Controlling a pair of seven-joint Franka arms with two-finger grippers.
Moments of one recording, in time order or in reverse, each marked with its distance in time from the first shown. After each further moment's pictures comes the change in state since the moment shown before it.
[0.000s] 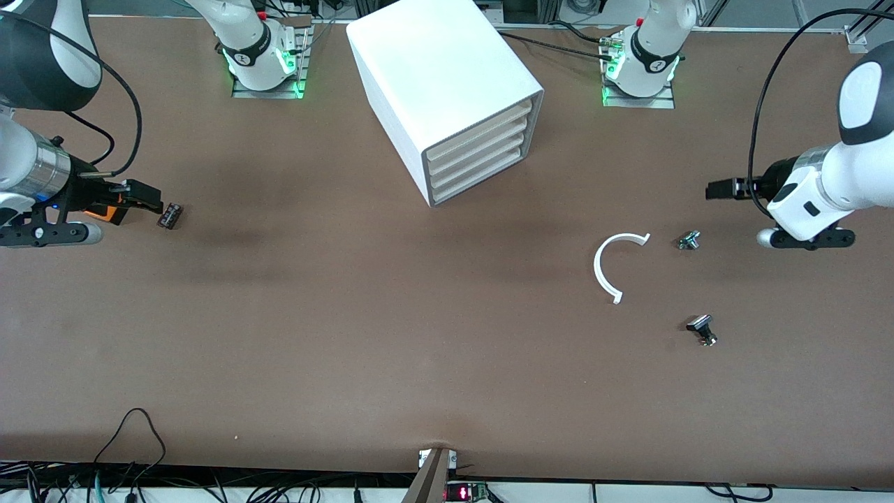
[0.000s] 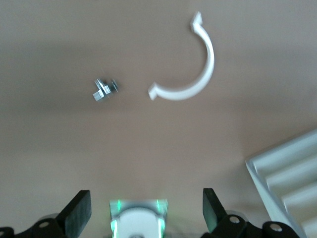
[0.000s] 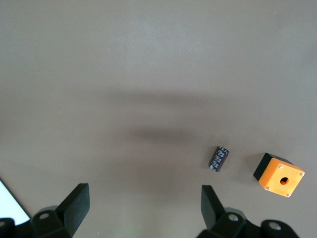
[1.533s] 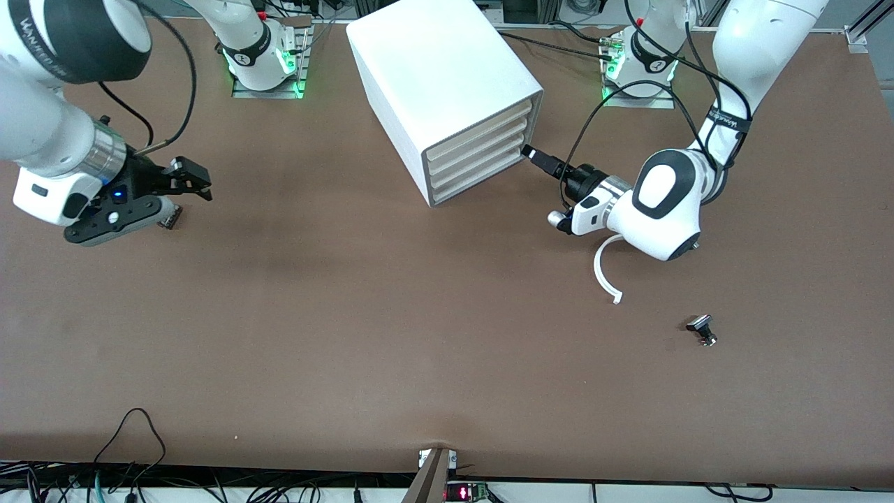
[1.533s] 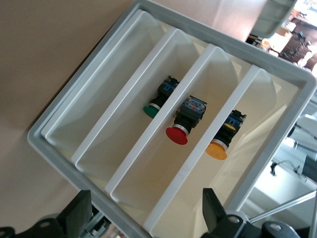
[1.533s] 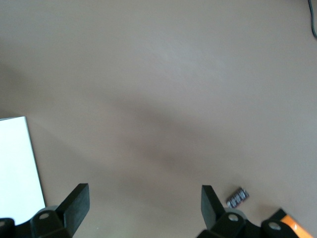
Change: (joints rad) left arm -0.144 0.267 -0.160 -0.319 -0.751 0.191 0.371; right arm 0.120 -0.011 0.053 0.056 0.052 0.018 -0.201
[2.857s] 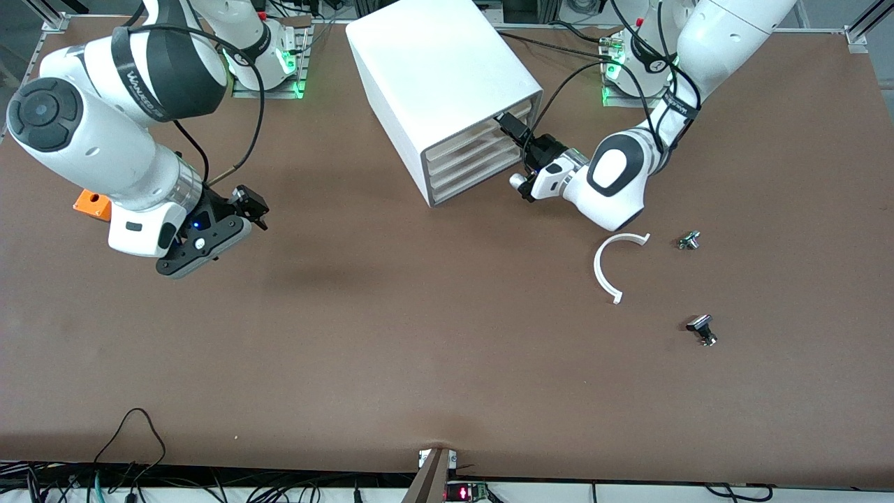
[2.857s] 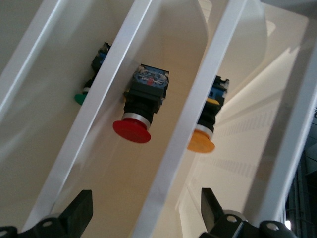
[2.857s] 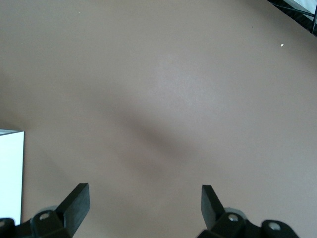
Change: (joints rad) left arm 0.001 0.010 -0.151 -0.207 -0.234 0.089 0.226; right arm 0.091 0.133 -0.004 0.028 -0.016 0.183 -0.093
